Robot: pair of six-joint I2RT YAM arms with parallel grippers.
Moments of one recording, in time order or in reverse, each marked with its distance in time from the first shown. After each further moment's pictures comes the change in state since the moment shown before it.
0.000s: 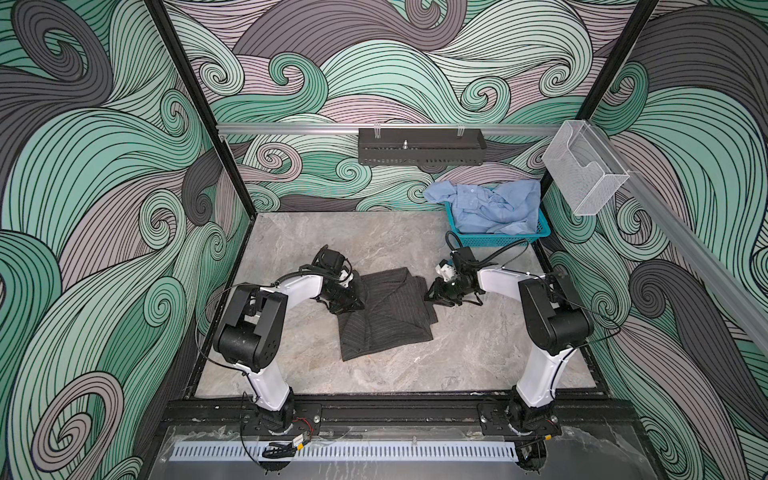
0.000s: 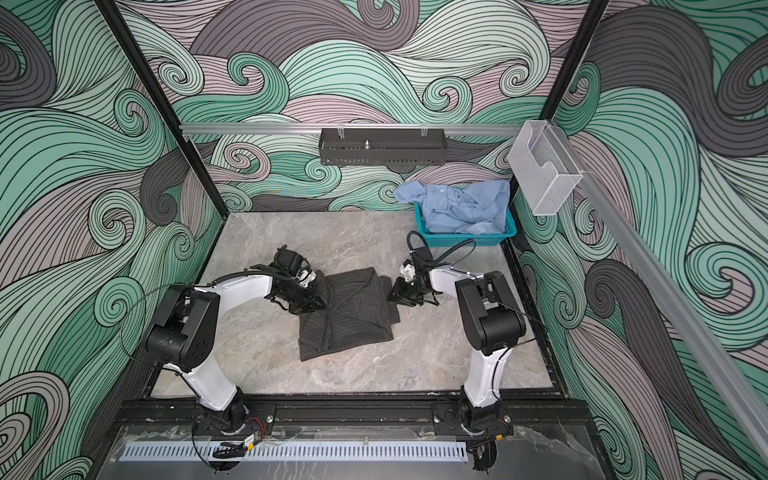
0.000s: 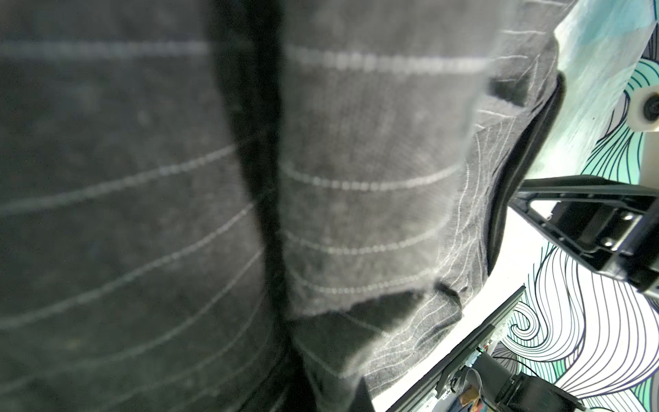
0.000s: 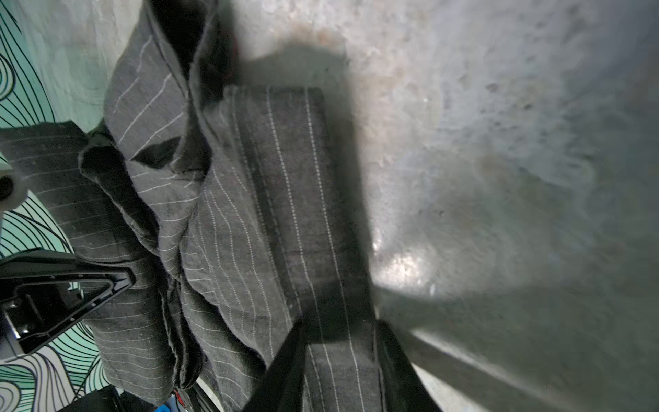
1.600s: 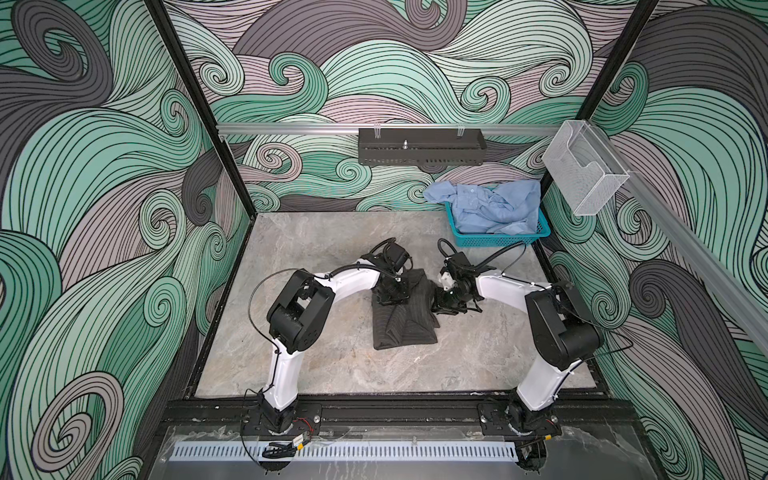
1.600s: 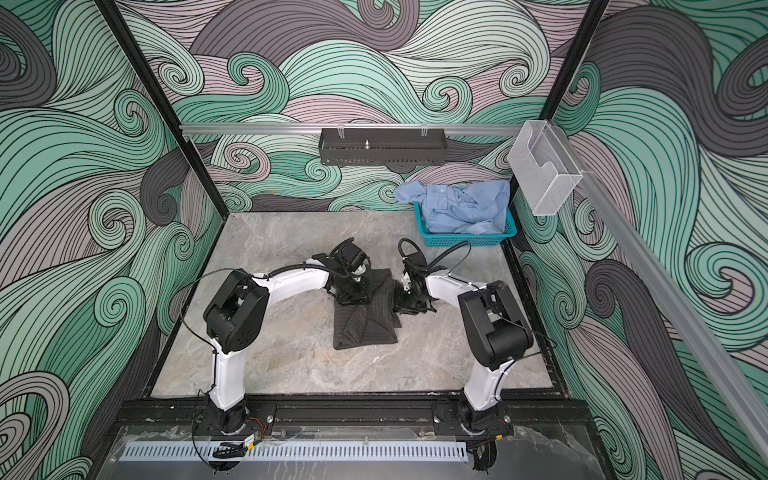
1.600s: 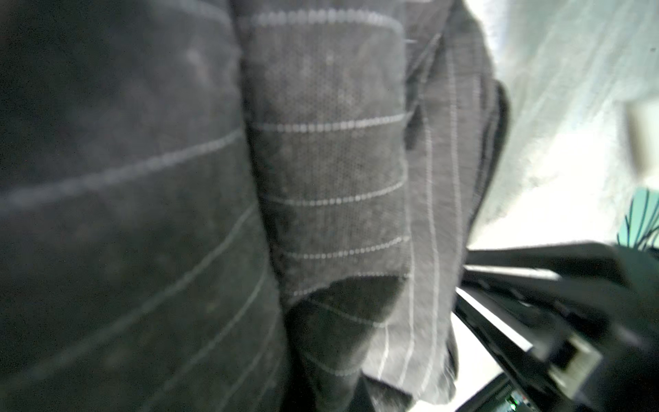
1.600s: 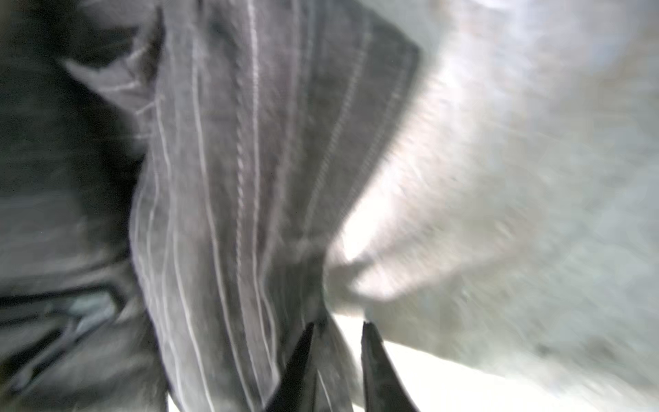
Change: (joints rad) left arm -0.366 0.301 0.449 -0.078 -0.227 -0.160; right arm 0.058 -0.130 -0.055 -0.157 0.217 -0.001
